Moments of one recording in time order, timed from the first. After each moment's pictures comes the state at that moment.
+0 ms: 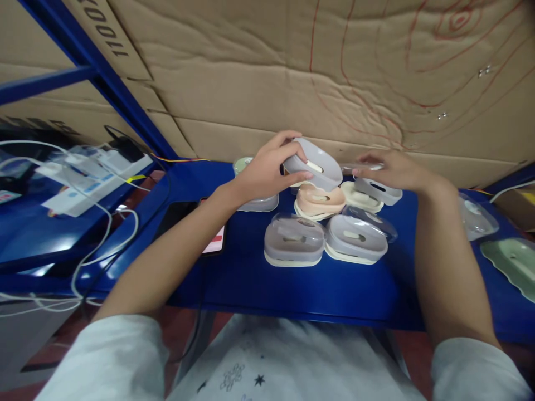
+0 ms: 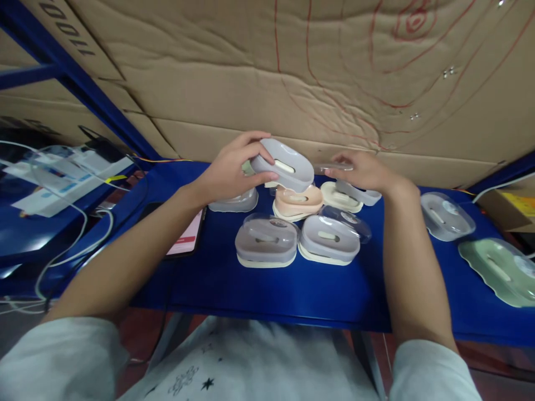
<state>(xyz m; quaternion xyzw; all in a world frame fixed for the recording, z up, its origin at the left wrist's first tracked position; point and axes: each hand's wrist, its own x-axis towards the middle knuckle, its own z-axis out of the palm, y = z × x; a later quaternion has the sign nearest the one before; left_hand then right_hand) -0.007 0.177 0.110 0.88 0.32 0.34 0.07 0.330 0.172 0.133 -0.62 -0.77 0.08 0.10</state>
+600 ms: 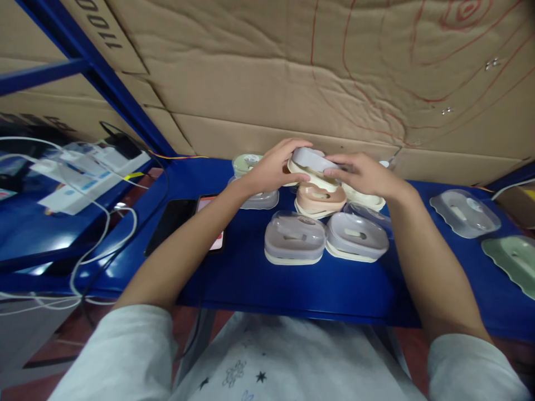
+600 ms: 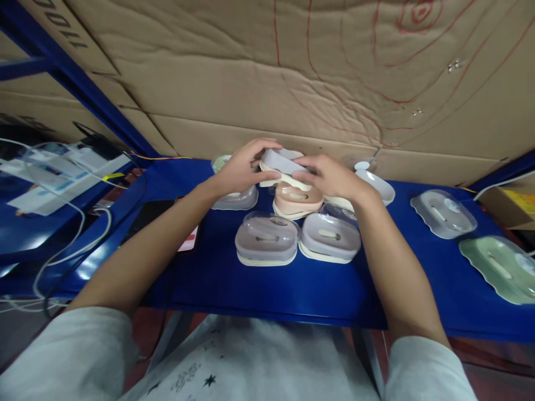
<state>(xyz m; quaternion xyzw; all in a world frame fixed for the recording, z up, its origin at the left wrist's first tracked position) 0.002 0.209 0.074 0.87 0.29 0.36 0.16 0.263 0.160 0.122 -0.44 -0.86 0.19 0.18</state>
